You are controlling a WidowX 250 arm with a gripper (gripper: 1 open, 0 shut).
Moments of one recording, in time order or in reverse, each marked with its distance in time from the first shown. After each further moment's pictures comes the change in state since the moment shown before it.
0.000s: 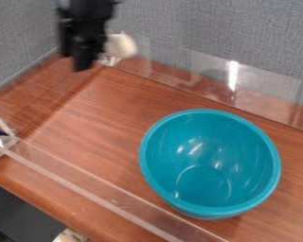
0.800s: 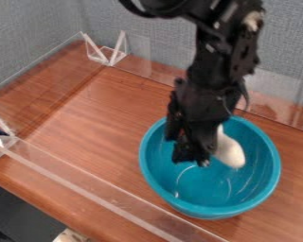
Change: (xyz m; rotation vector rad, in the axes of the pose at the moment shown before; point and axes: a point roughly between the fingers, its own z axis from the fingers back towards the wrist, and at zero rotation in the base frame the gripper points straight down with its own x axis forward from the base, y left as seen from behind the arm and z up) arm 0.044 -0.177 -0.009 -0.023 -0.097 -0.472
